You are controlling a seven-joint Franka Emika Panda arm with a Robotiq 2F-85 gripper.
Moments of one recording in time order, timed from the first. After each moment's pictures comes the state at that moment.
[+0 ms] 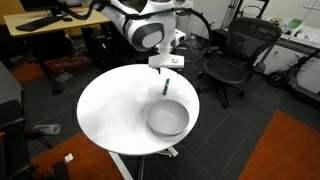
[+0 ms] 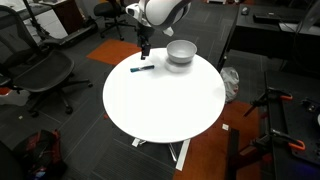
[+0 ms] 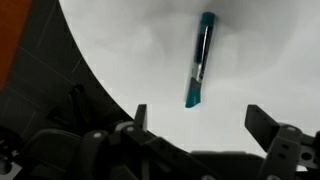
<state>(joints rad) -0.19 0.88 0.09 -1.39 0.03 2.60 -0.89</state>
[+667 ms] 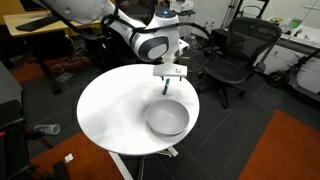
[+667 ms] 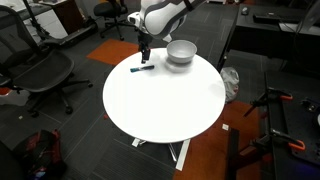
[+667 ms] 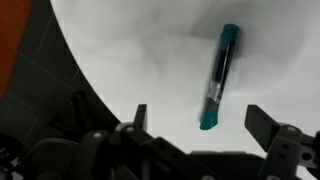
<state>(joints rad) -0.20 1.00 0.09 -1.27 0.02 2.59 -0.89</state>
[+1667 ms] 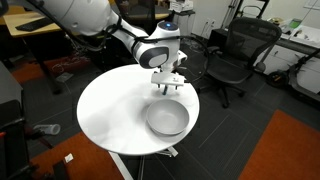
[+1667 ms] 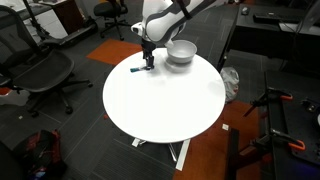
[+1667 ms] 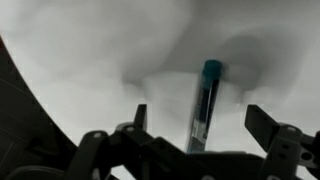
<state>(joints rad) -0.22 1.07 0.10 -1.24 0.02 2.52 -0.89</state>
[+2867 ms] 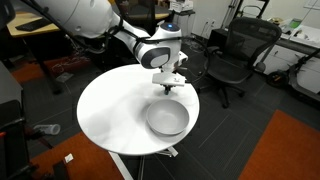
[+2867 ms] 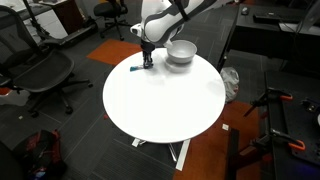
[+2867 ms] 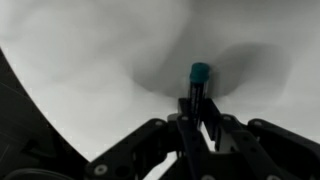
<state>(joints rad) -0.22 1.10 0.10 -1.18 0.02 2.48 -0.89</state>
